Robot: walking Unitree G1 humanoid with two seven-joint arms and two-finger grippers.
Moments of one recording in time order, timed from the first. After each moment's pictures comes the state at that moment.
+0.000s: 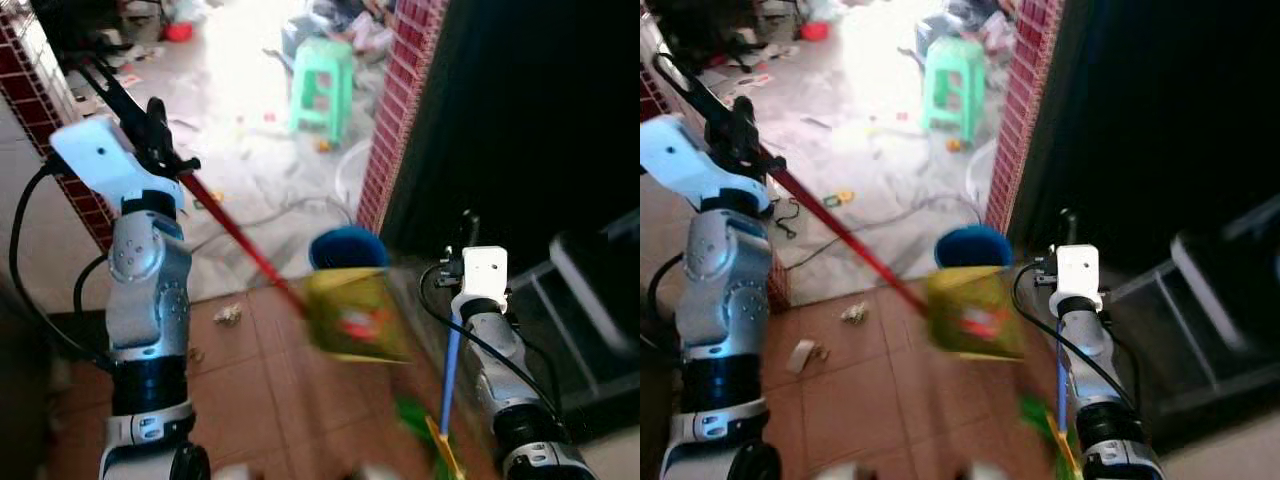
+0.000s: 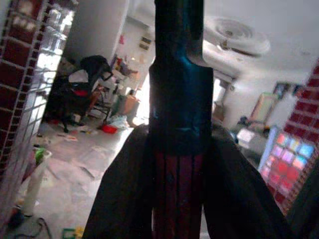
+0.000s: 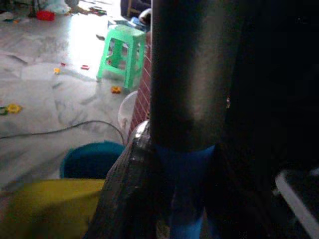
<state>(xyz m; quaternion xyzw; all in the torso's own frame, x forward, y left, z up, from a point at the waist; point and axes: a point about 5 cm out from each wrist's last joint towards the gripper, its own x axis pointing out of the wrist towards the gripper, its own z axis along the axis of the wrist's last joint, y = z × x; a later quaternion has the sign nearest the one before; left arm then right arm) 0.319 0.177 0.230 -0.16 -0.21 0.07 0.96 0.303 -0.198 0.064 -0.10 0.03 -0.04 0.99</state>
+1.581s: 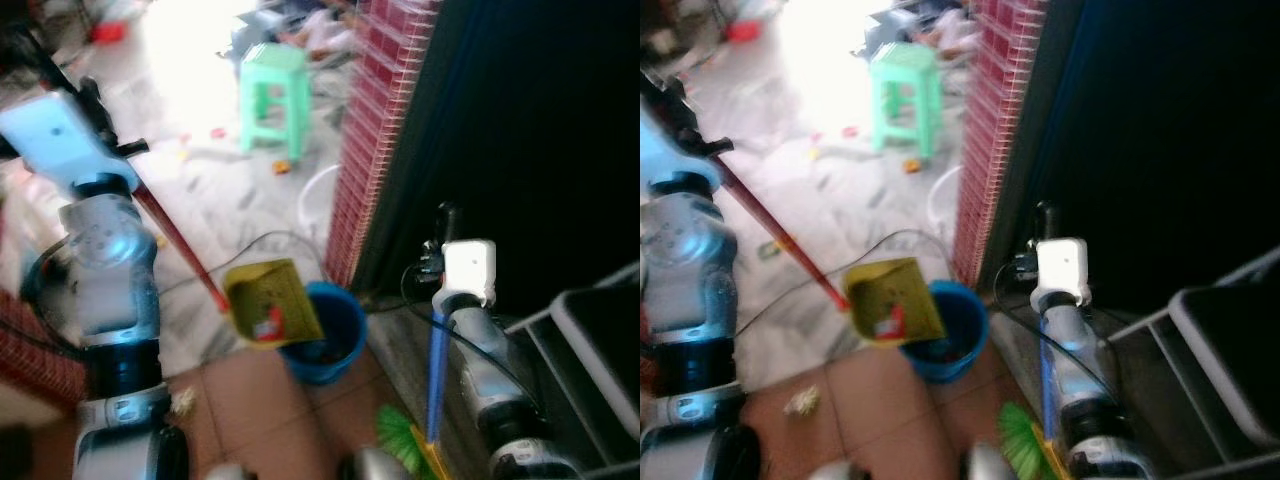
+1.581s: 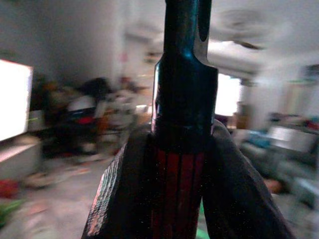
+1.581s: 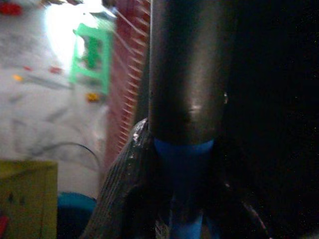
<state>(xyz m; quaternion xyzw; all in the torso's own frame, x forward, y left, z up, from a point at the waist) 0.322 0.177 0.244 -0.04 -0.25 0.12 0.96 0.300 -0.195 0.061 -0.09 0.04 -0.02 1.00</state>
